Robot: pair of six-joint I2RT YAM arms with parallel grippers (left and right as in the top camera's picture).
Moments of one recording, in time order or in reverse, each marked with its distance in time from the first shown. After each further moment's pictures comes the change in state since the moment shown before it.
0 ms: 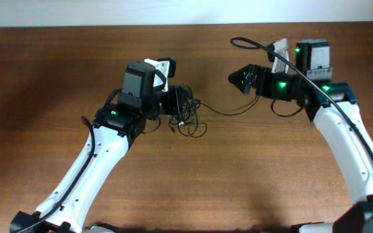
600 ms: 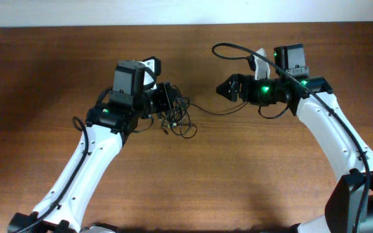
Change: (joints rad) left arm 0.066 0.000 0.000 -0.045 -0.026 -0.097; right arm 0.064 0.118 0.001 -0.018 -0.016 -0.045
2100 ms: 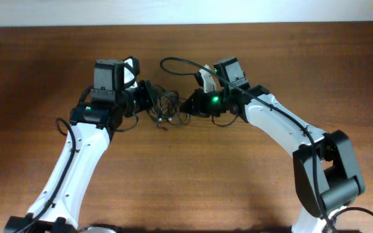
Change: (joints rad) left arm 0.130 0.000 0.002 -0.076 0.011 -0.001; right arm 0.272 0.216 0.003 0.263 -0.078 0.257
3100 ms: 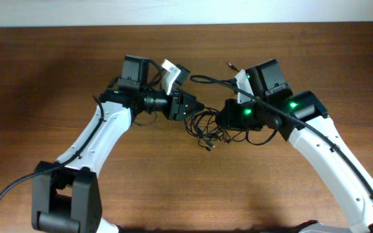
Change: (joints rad) left arm -0.084 0.256 0.058 0.104 0.629 0.651; right arm -0.026 -0.418 0.031 -0.584 0.298 -0.073
